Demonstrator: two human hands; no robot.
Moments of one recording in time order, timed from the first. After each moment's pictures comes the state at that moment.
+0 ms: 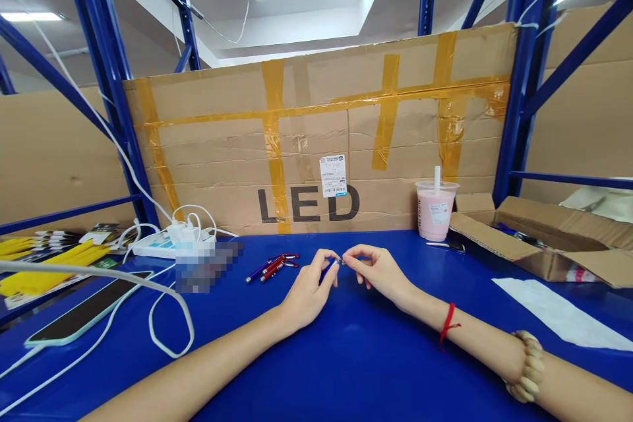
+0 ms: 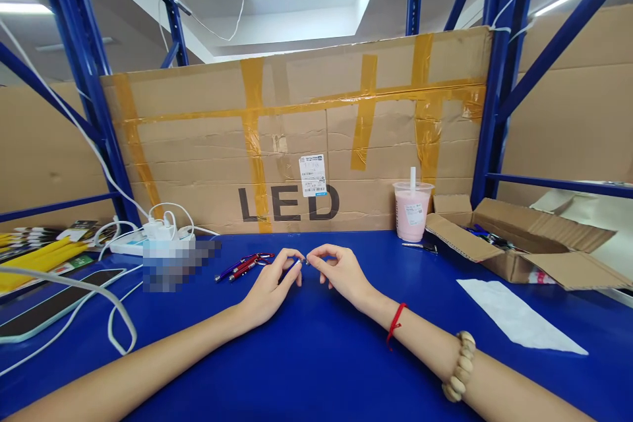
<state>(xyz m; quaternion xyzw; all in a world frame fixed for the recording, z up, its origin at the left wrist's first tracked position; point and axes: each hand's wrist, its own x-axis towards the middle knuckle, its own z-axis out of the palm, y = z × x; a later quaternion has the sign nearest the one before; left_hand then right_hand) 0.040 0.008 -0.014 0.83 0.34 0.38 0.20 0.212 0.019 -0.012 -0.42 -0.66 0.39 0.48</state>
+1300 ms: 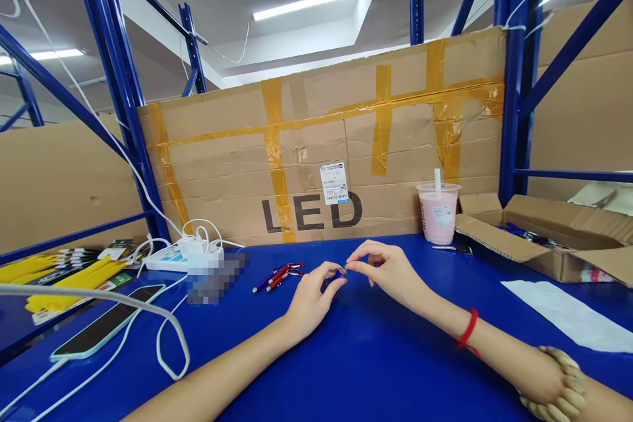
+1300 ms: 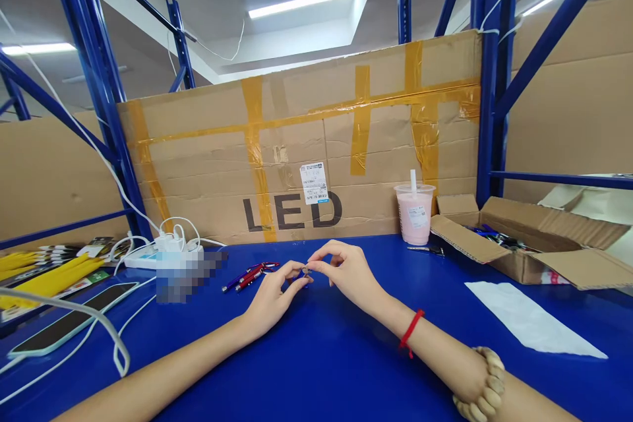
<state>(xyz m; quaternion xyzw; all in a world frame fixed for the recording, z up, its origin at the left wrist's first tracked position) 0.043 0.005 -0.011 0.82 0.38 0.38 0.18 0.219 0.006 0.007 -0.36 -0.74 0.24 0.52</state>
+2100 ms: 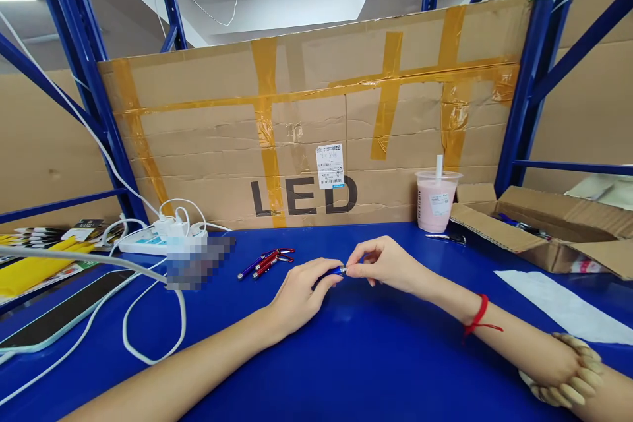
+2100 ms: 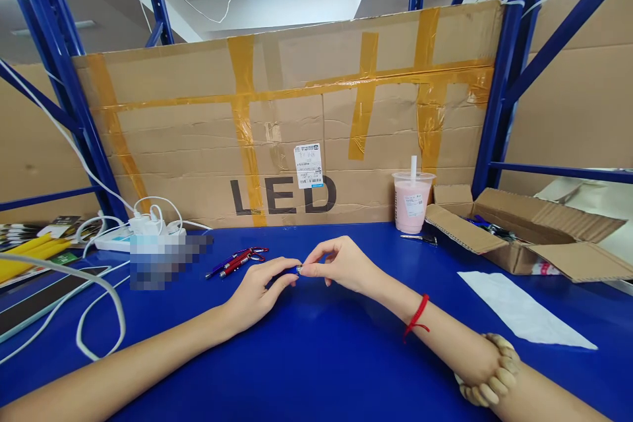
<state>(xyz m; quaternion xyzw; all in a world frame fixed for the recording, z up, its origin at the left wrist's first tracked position) 0.033 0.008 -0.019 0.88 0.28 0.38 0.10 0.225 0.006 0.015 -0.42 -0.73 0.40 0.38</state>
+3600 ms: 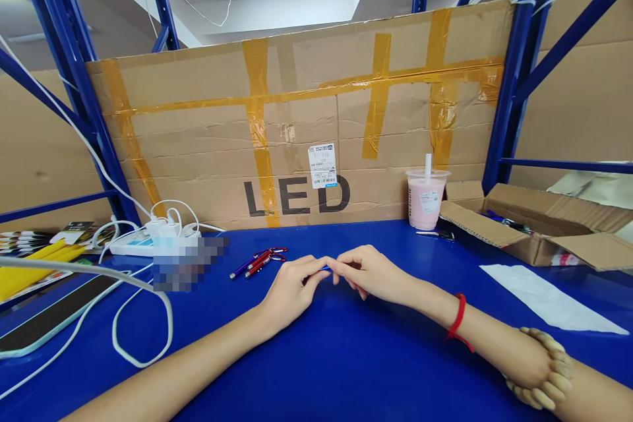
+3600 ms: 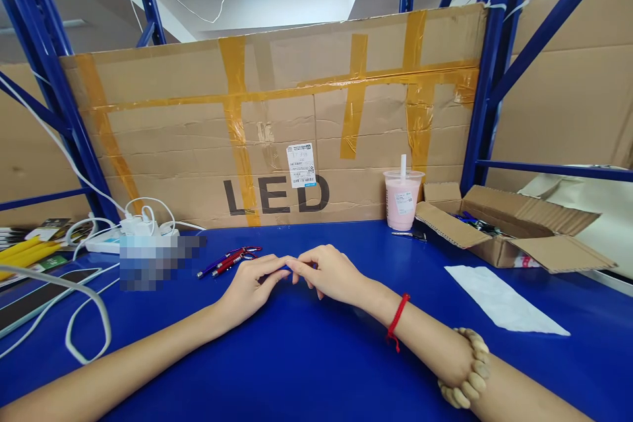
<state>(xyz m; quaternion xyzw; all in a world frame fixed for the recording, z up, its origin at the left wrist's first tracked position) 0.036 0.009 -0.018 0.88 0.30 0.36 0.04 0.221 0.000 0.004 -0.45 -0.81 0.26 0.28</state>
